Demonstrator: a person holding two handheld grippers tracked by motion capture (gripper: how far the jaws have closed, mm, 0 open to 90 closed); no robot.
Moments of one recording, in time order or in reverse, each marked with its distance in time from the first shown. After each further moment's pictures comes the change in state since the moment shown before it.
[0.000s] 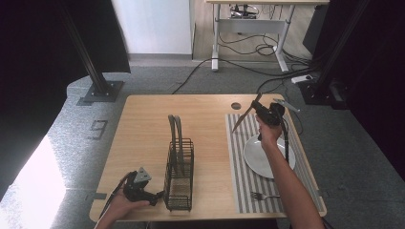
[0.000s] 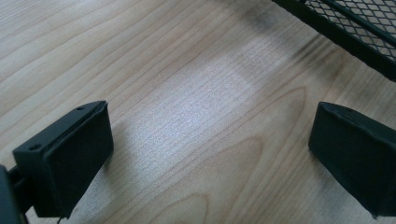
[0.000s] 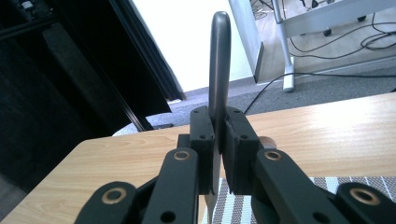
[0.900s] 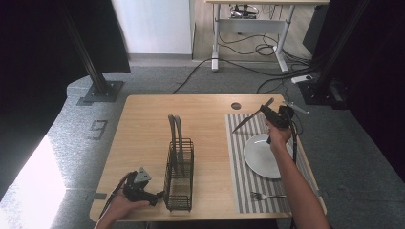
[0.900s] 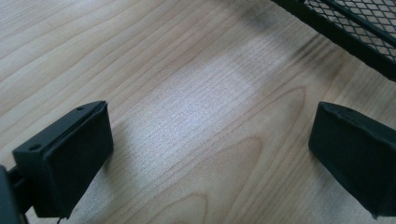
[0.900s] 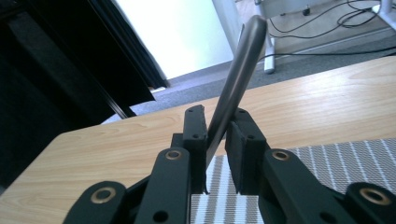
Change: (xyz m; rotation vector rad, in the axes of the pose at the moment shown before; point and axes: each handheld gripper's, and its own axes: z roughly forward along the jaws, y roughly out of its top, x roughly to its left) left arm 0.000 0.000 0.000 0.001 -0.001 0.002; right arm -0.035 0.000 -0.012 0.063 -0.070 0.041
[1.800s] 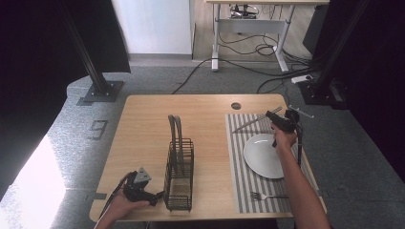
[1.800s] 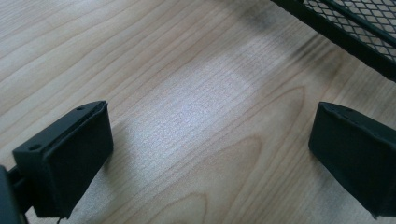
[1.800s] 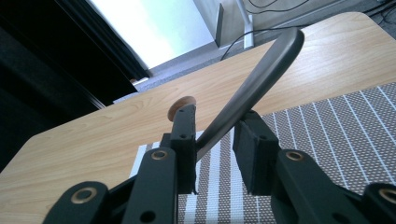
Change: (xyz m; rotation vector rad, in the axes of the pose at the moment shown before) left arm 0.000 0.000 0.000 0.000 -0.001 0.001; right arm -0.045 -0.014 0.006 0.066 -0.074 0.093
